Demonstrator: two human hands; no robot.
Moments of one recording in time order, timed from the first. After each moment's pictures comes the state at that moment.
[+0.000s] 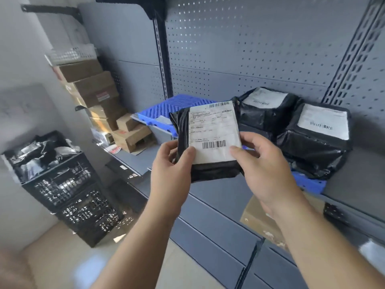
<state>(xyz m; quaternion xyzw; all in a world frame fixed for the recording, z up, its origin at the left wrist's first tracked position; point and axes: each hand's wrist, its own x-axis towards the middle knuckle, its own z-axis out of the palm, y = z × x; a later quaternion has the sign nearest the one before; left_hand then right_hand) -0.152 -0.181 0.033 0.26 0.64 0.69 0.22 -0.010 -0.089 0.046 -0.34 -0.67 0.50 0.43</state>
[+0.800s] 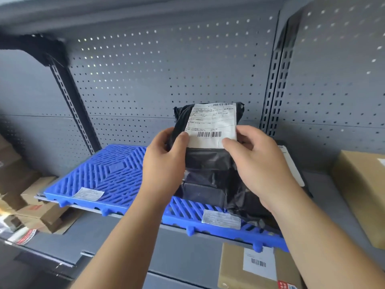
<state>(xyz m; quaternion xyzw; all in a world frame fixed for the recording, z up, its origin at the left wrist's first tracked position) -0.167 0.036 0.098 0.47 0.59 0.62 0.24 0.006 0.054 0.104 -0.46 -0.65 0.32 0.51</state>
